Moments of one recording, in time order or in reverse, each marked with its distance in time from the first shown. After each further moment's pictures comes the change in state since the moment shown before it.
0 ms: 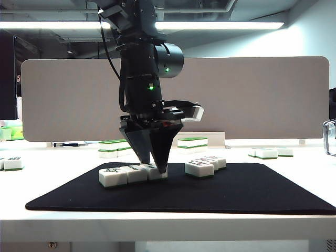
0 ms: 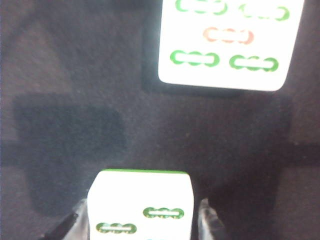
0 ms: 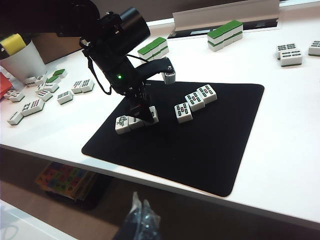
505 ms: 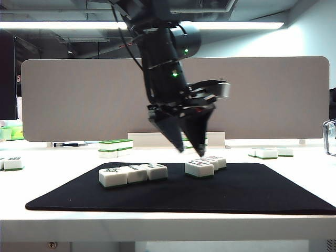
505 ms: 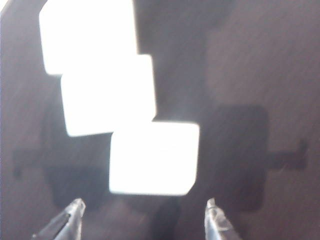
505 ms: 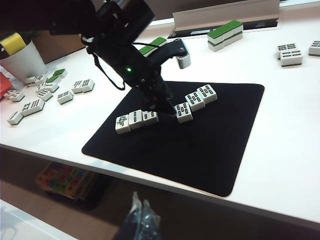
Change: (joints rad) left arm -0.066 -0.027 0.003 0.190 0.053 -0.026; right arm 0.000 0.000 0.000 0.000 0.000 0.000
